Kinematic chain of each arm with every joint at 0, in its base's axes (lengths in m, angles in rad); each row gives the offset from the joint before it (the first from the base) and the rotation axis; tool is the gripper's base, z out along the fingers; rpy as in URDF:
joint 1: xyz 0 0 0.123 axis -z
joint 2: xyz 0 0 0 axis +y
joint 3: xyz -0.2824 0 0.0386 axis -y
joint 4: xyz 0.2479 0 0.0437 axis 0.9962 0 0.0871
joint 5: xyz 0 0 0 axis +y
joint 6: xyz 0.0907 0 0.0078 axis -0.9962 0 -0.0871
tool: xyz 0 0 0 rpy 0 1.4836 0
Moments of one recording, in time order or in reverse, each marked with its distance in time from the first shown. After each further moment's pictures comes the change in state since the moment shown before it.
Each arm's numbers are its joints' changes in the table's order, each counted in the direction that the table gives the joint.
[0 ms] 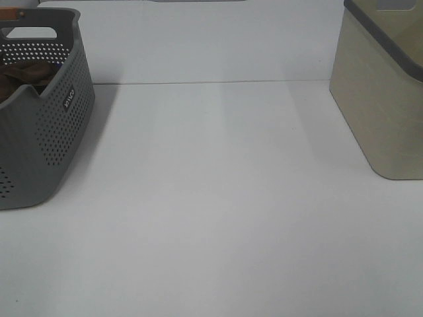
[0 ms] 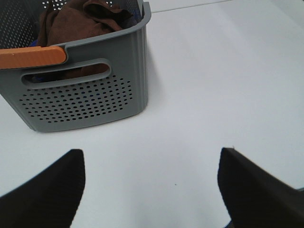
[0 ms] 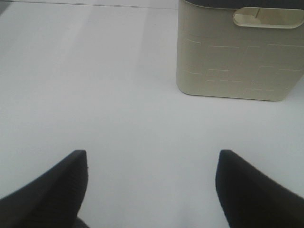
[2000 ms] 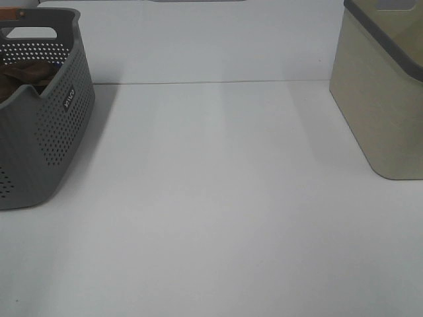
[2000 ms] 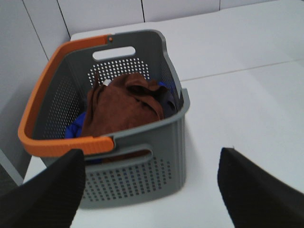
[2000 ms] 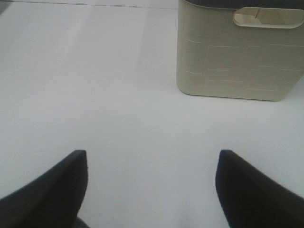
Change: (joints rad) left arm 0.000 0.202 0.042 0.110 -0.385 0.021; right arm 0.000 0.000 0.000 0.000 0.000 0.000
